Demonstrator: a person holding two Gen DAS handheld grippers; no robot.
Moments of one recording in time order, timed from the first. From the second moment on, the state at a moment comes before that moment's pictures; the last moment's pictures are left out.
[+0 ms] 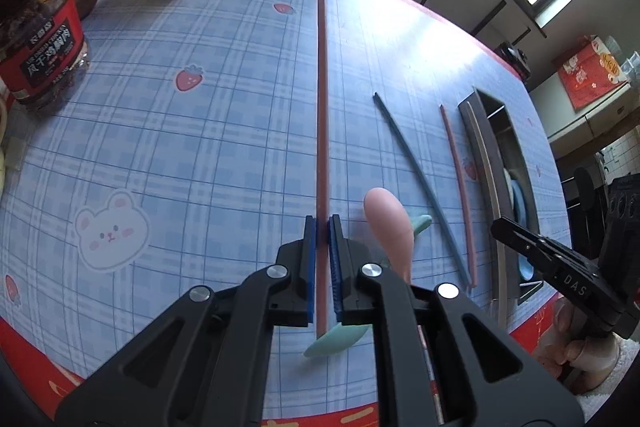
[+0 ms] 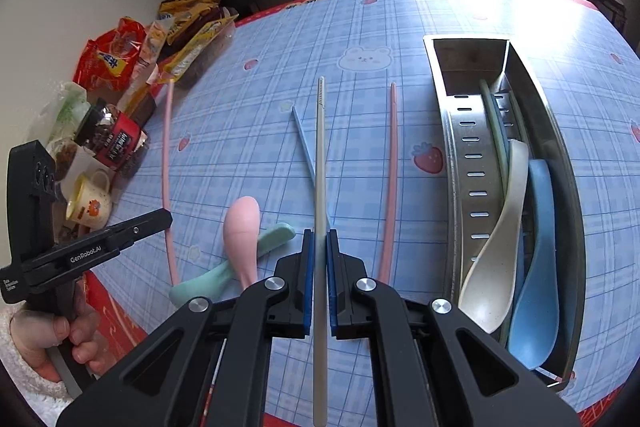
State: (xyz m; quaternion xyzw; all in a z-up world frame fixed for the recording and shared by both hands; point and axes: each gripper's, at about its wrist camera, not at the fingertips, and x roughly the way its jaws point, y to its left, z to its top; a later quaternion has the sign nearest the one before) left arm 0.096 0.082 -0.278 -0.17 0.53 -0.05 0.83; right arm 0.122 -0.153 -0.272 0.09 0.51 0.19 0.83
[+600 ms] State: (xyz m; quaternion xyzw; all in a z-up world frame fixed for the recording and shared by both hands) left arm 0.059 0.075 -0.232 -0.20 0.49 -0.09 0.84; right arm 0.102 -0.204 -0.243 0.16 0.48 0.16 0.85
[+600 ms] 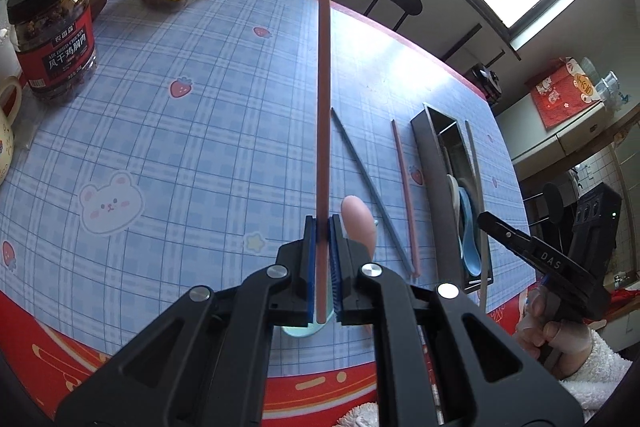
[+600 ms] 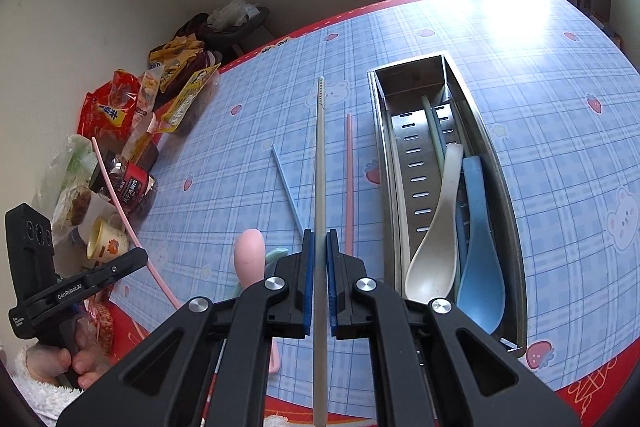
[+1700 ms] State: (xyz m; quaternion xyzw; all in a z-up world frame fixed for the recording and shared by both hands) left arm 0.144 -0.052 -0.230 -0.19 0.58 -0.27 0.75; right arm 0.127 -0.278 -0.241 0.16 0.48 0.11 0.86
